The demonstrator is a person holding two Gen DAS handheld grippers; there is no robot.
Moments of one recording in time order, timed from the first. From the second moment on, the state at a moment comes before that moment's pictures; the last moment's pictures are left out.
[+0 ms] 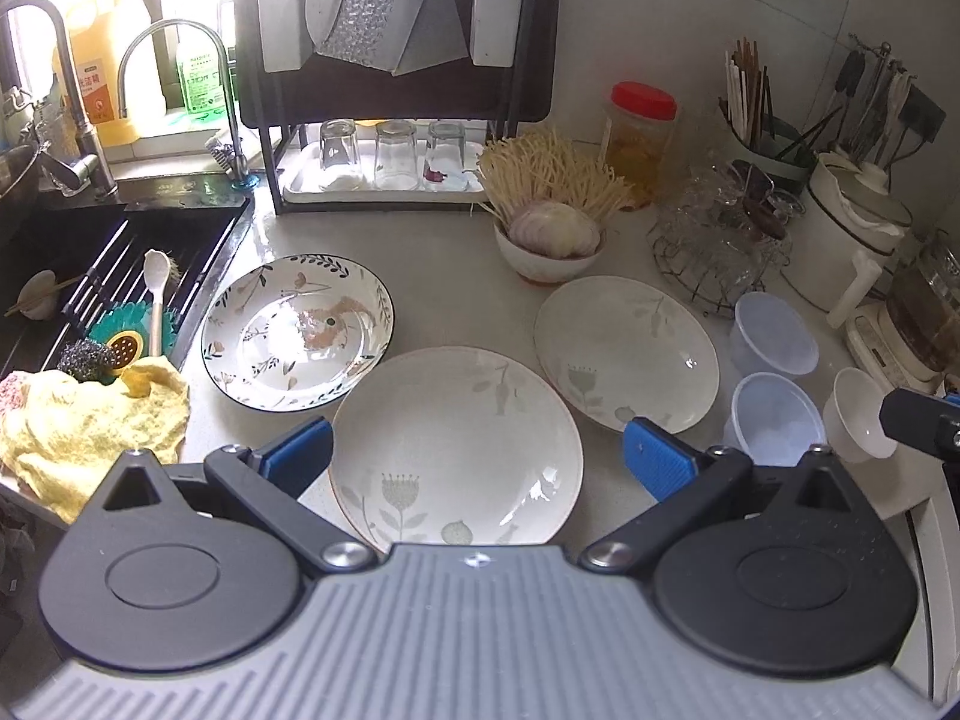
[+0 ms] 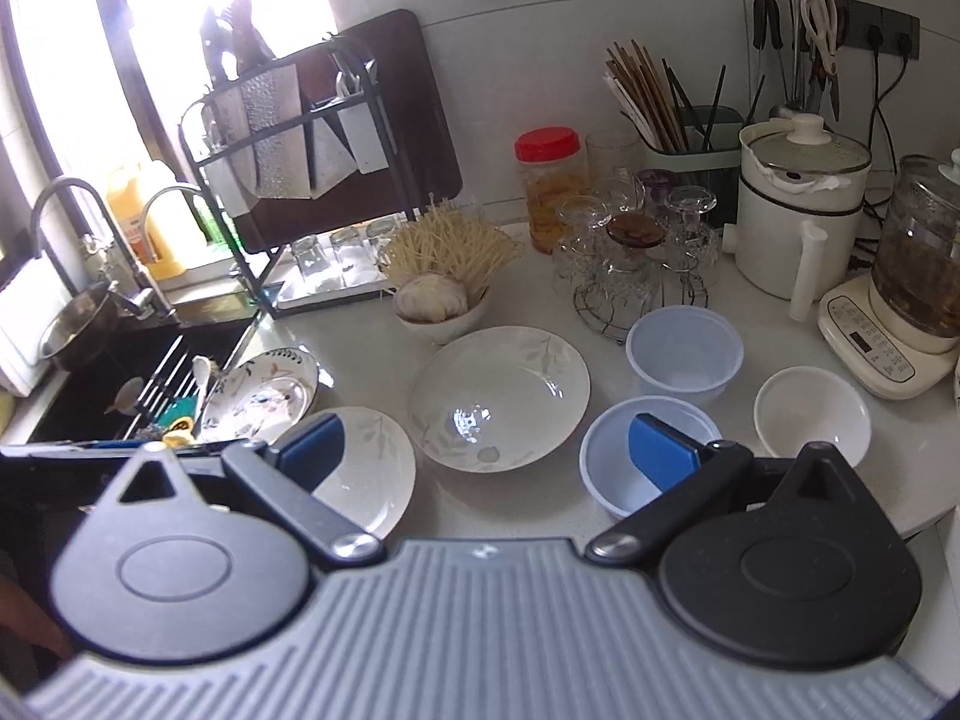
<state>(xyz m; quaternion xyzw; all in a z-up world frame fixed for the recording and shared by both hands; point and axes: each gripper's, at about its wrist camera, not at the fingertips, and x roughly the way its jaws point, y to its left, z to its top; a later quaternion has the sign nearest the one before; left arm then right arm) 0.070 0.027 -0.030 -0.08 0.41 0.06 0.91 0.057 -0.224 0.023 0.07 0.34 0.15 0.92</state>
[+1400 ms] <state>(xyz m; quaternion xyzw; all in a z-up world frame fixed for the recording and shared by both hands) 0.192 0.299 -0.165 -0.16 0.49 0.02 0.86 0.232 0.041 -0.111 0.07 0.50 0.21 0.84</state>
